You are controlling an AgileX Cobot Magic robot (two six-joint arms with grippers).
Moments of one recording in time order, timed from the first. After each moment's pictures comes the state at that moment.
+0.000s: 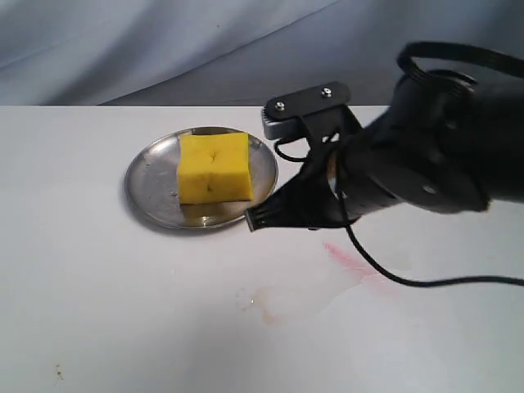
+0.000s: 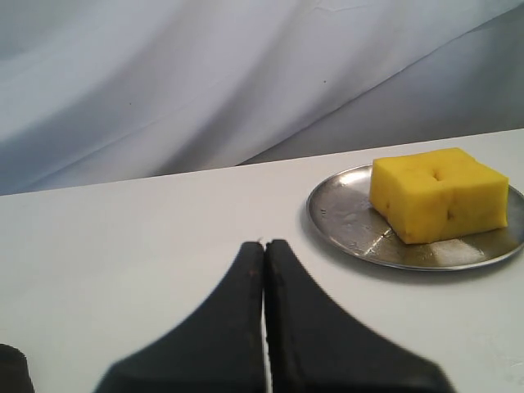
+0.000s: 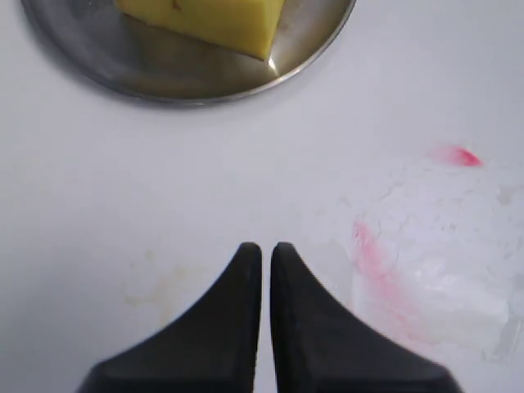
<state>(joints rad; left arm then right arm) -0.07 0.00 0.00 -0.07 0.21 0.16 0.91 1.60 -1.04 -0.43 0.55 0.67</state>
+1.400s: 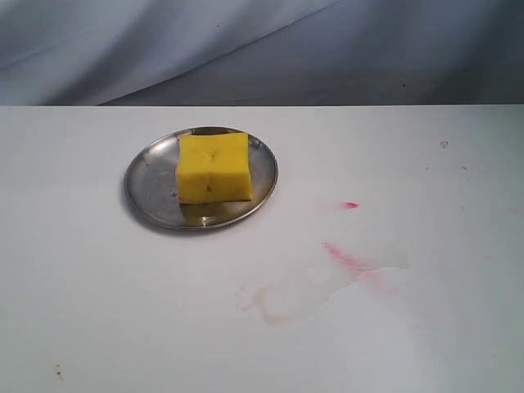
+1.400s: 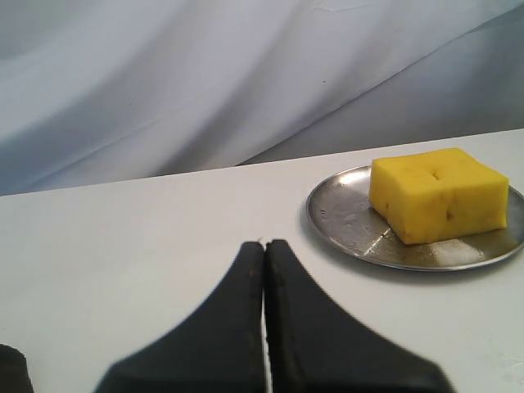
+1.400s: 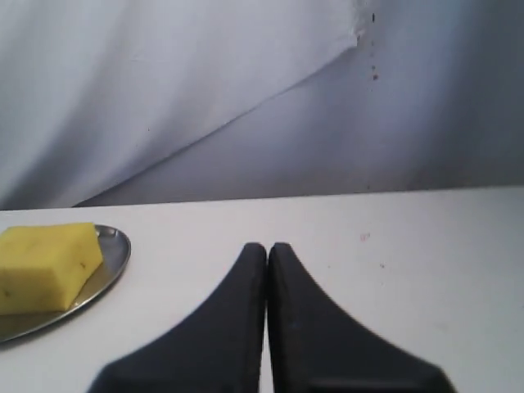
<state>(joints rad) -0.07 0.00 0.00 -0.07 0.21 0.16 0.24 0.28 0.00 -0.05 -0.14 0.16</state>
